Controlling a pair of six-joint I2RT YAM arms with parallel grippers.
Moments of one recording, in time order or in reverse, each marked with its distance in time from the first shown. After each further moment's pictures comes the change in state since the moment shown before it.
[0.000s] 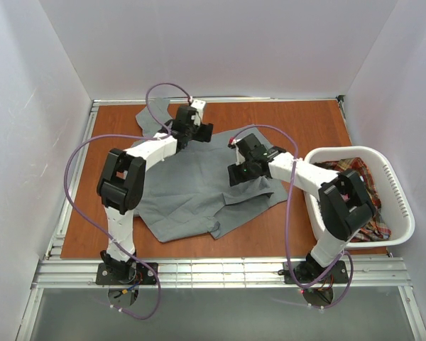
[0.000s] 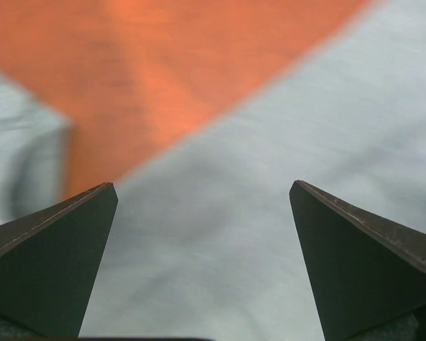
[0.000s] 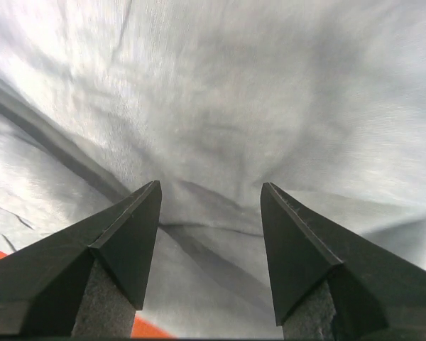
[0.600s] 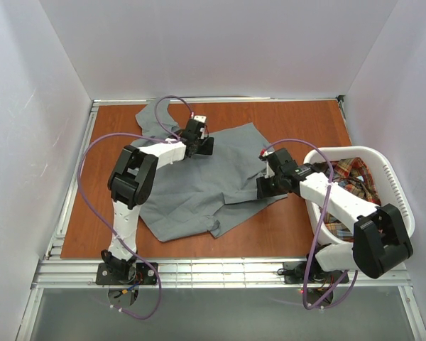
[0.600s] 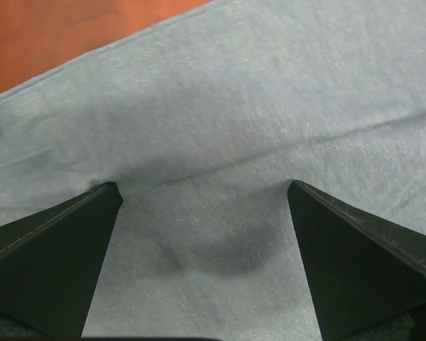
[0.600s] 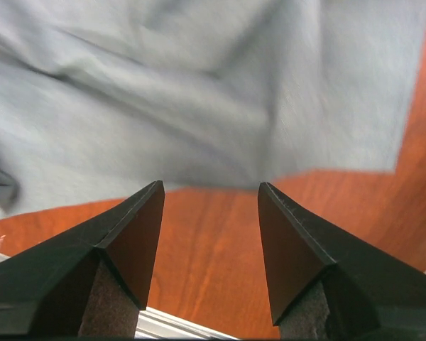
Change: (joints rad) left arm -0.096 0.092 -0.033 -0.082 -0.109 -0.155; right arm -0.119 -0.370 -0.280 -0.097 0.055 0.027
